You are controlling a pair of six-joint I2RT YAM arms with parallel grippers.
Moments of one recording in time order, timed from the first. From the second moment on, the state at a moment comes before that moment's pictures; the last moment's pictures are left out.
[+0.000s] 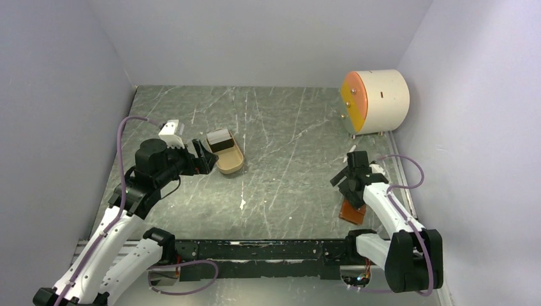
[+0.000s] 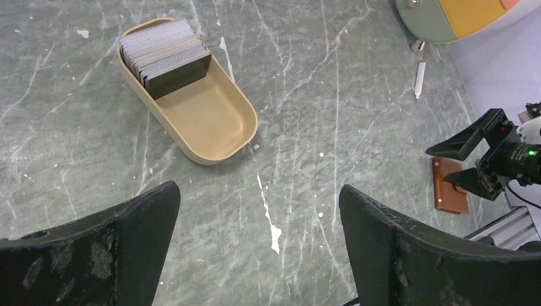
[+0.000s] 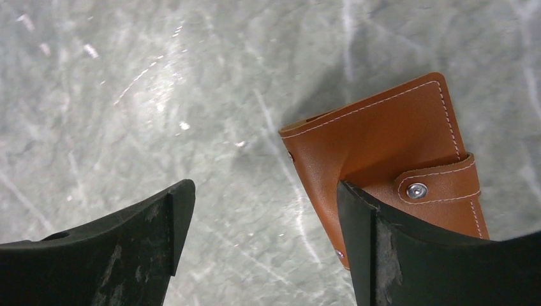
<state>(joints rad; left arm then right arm) -0.38 0.71 0.77 -0.45 0.10 -0.43 0.08 1.08 0.53 -0.63 0.23 0.92</state>
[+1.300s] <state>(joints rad) -0.38 0.72 0.77 -0.45 0.10 -0.41 0.30 1.13 0.56 -0.45 0.01 0.75</state>
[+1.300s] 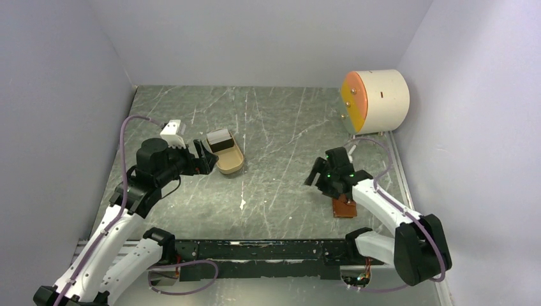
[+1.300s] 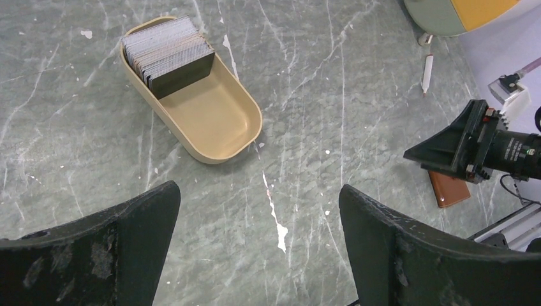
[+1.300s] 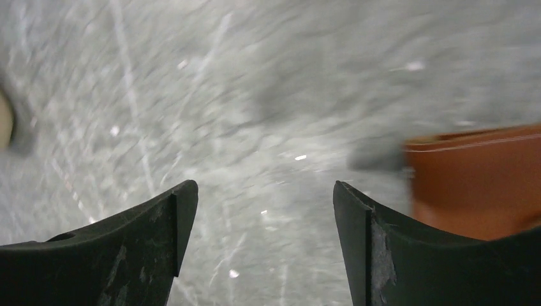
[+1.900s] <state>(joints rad) -0.38 0.69 0.77 -0.45 0.10 -0.41 0.24 1.13 0.66 -0.67 0.30 0.84</state>
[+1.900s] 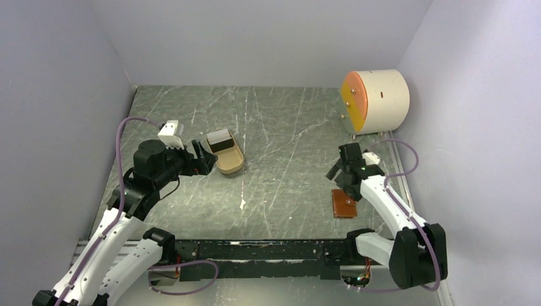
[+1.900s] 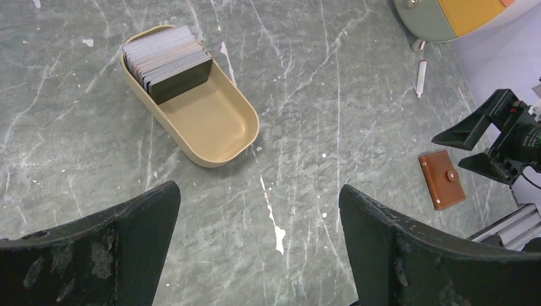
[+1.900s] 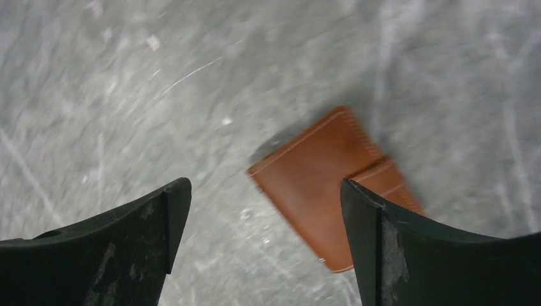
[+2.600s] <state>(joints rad) -0.38 0.69 0.77 -0.45 0.10 -0.41 0.13 1.14 0.56 -0.61 0.19 0.76</state>
